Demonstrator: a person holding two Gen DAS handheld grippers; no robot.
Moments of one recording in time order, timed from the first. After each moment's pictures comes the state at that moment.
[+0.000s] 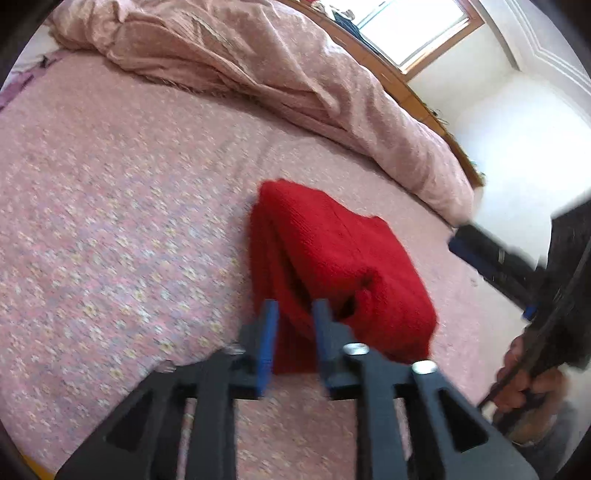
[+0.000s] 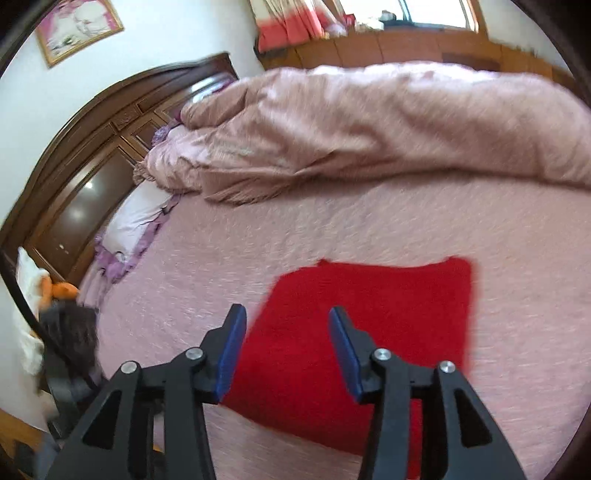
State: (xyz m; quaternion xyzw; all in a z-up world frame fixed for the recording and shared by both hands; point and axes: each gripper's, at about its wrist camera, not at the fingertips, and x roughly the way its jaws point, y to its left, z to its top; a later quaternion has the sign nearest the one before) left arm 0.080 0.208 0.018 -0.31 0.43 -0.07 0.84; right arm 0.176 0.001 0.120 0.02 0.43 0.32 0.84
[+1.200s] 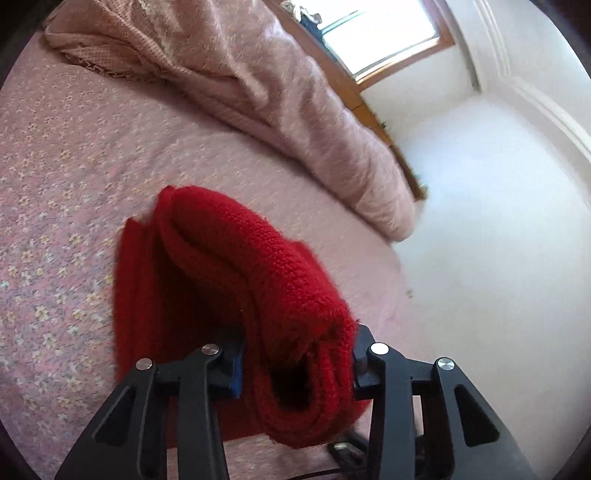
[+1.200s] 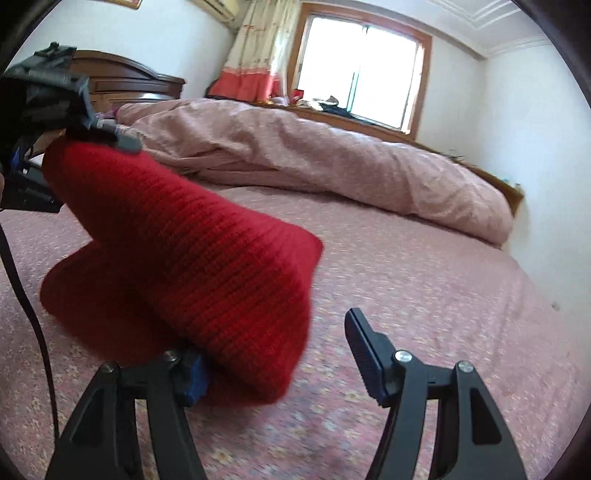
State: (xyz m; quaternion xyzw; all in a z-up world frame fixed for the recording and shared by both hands) left arm 0.162 0.155 0.008 -0.37 0.39 -0.16 0.83; right arm 0.108 -0.082 0.013 -0.14 0.26 0.13 0.95
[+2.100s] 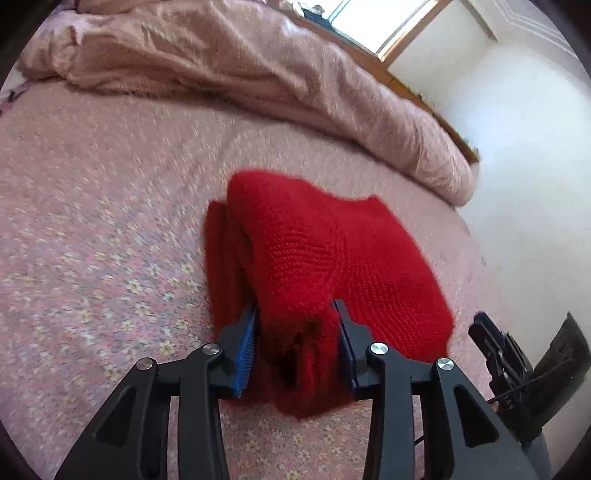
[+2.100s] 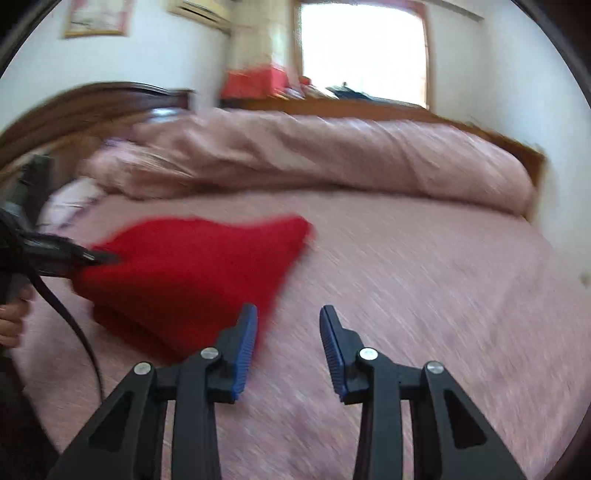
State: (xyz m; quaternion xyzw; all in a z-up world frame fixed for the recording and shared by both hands) left arm 0.109 0.159 0.009 -0.25 0.42 -0.07 0.87; right arm 0.107 -0.141 0.055 -0.07 0.29 0.23 0.93
